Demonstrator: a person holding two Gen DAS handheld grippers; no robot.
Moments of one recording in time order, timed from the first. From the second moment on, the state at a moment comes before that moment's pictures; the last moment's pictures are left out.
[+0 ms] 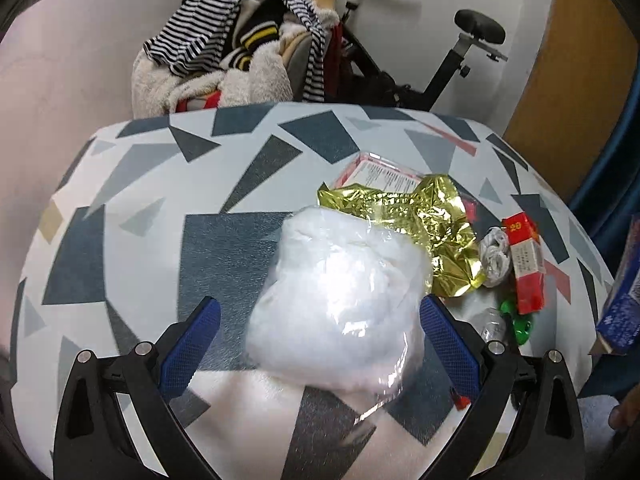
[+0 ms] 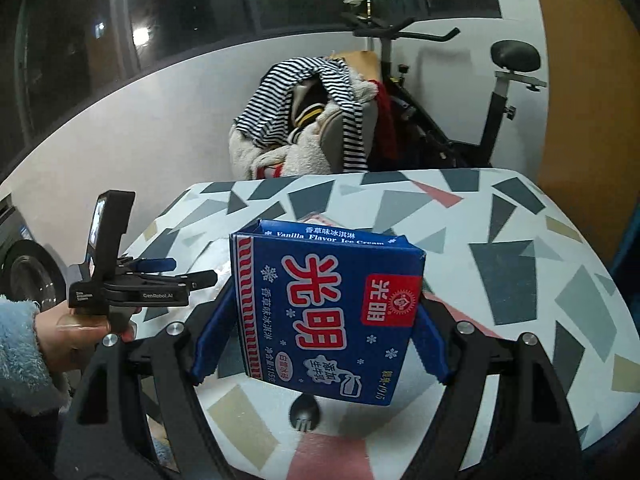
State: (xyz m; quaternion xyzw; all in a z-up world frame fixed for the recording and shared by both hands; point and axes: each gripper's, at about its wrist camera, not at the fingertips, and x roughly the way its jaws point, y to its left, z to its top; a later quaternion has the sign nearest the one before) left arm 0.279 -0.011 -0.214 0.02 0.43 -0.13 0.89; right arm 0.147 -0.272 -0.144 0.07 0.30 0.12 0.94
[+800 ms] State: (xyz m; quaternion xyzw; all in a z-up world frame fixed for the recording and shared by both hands) left arm 0.160 -0.014 -0.143 0.02 0.38 -0.18 0.91; right arm 0.074 -0.307 -0.150 0.09 0.31 0.09 0.94
